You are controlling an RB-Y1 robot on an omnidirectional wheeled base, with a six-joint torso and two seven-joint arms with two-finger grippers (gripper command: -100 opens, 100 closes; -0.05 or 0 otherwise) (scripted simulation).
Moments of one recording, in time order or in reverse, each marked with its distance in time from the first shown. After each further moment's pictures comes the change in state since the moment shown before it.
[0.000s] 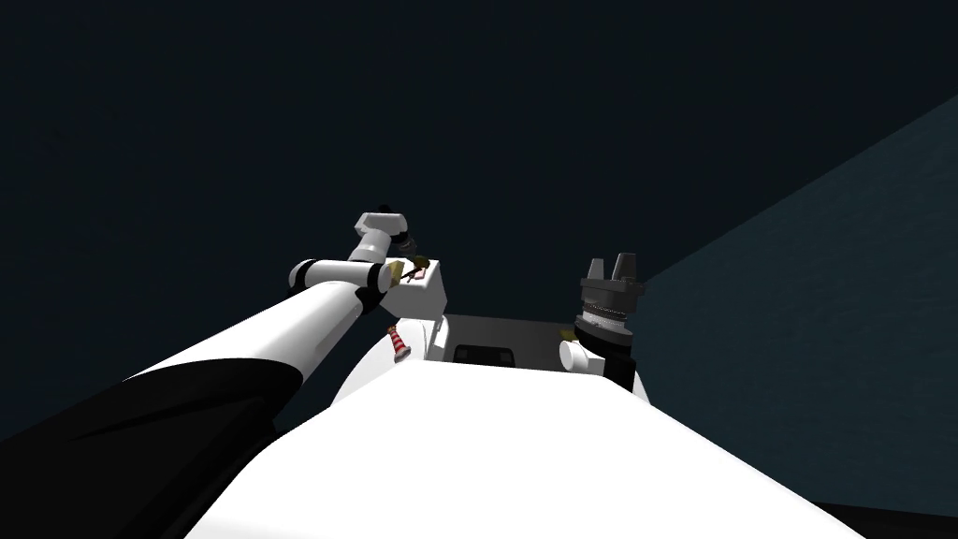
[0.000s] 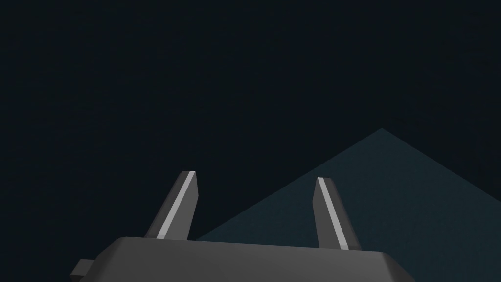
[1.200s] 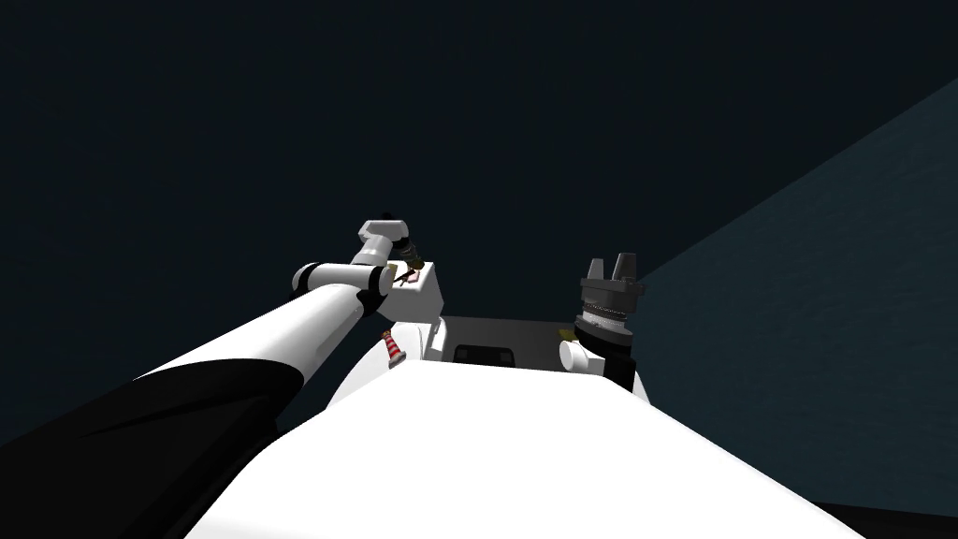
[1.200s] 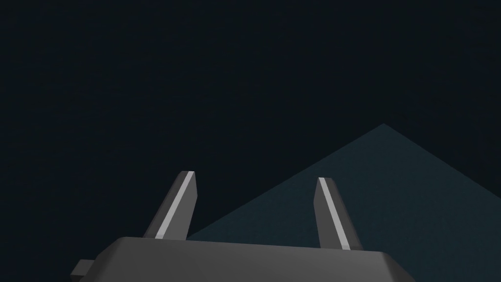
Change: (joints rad) left arm 0.031 -0.008 0.008 0.038 0.010 -0.003 -0.015; right arm 0.000 0.000 0.000 0.000 0.000 0.000 0.000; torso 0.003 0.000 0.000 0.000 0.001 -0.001
